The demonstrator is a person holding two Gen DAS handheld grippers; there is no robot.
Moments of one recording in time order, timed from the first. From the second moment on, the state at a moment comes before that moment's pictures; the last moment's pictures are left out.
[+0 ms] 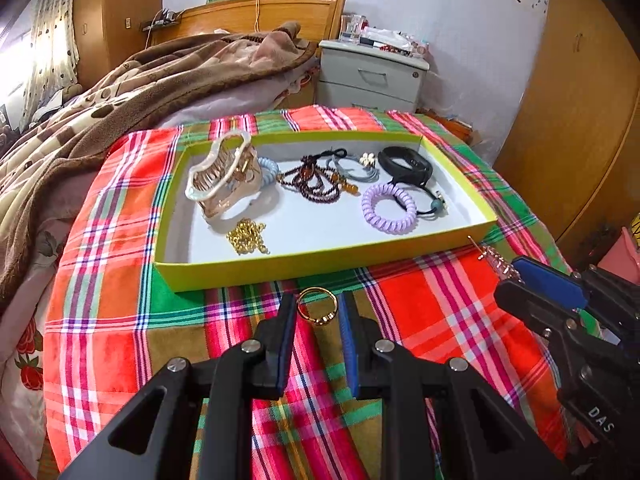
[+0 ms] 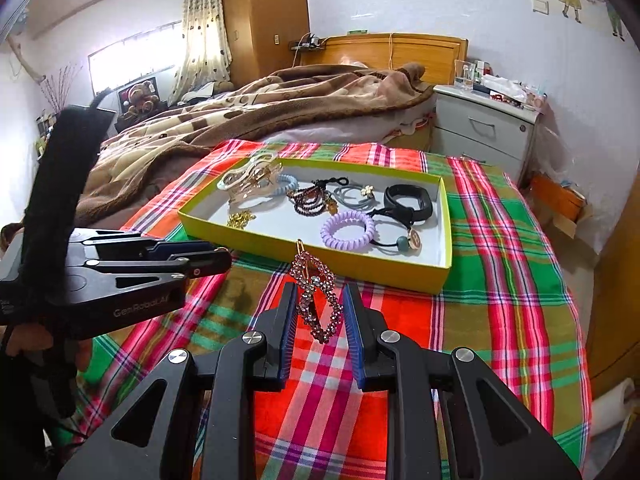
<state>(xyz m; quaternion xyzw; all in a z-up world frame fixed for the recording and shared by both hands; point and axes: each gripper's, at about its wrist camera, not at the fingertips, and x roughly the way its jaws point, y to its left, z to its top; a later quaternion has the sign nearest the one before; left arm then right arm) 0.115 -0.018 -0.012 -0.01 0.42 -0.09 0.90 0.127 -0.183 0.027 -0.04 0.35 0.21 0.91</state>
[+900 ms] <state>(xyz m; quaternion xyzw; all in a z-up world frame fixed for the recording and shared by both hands) 0.161 -0.018 0.030 -0.01 0.39 -0.12 0.91 0.227 -0.180 0.045 -0.03 0.35 0.20 0.91</state>
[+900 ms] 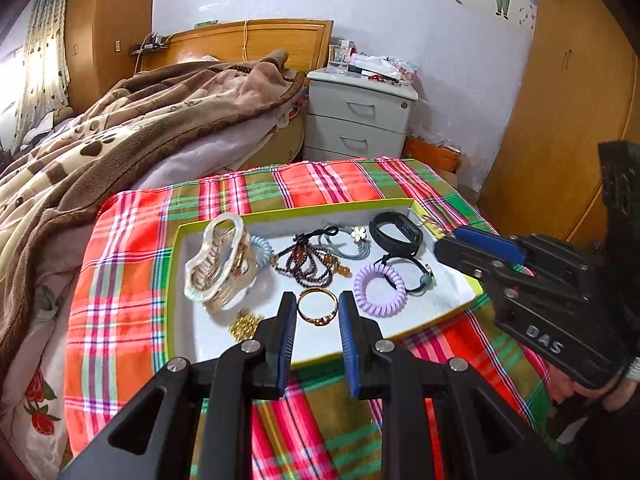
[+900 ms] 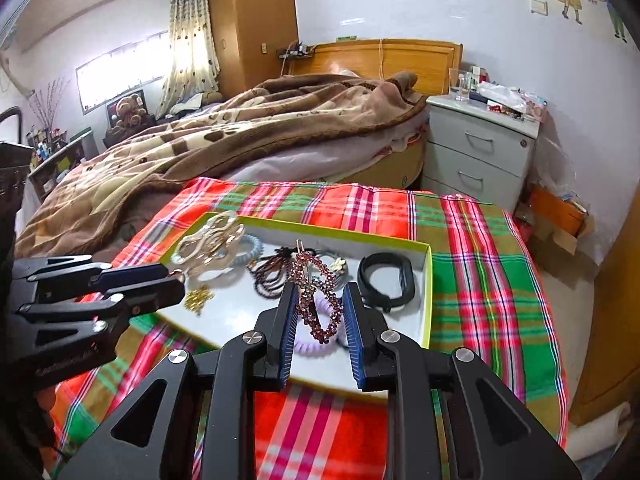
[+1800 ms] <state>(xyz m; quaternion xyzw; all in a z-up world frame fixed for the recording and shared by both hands) 0.216 -0.031 -0.028 -0.02 0.45 -0.11 0.88 0.299 -0.158 -0.012 -0.08 0.43 0.21 0.87</state>
